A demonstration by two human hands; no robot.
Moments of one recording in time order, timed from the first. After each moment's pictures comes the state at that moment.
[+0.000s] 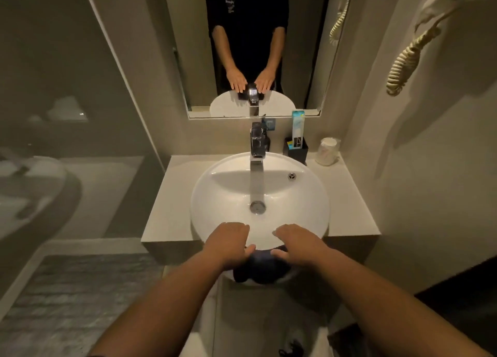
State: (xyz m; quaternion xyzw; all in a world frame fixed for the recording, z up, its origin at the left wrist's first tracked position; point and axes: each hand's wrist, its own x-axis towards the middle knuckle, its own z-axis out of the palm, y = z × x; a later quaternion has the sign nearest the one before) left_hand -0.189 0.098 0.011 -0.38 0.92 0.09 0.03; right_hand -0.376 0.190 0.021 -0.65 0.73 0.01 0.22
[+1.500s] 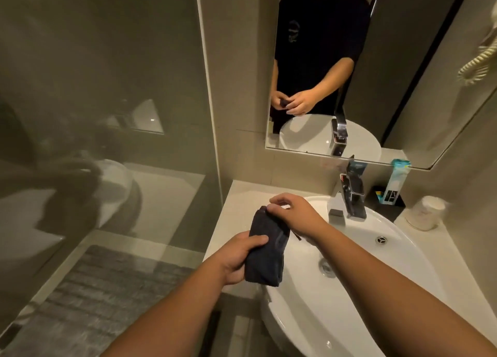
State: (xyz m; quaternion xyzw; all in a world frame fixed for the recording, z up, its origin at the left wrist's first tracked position) left_hand -0.085 -0.066 0.025 -0.36 0.36 0.82 -0.26; right_hand -0.264 -0.076 0.081 -0.56 0.66 -0.33 0.39
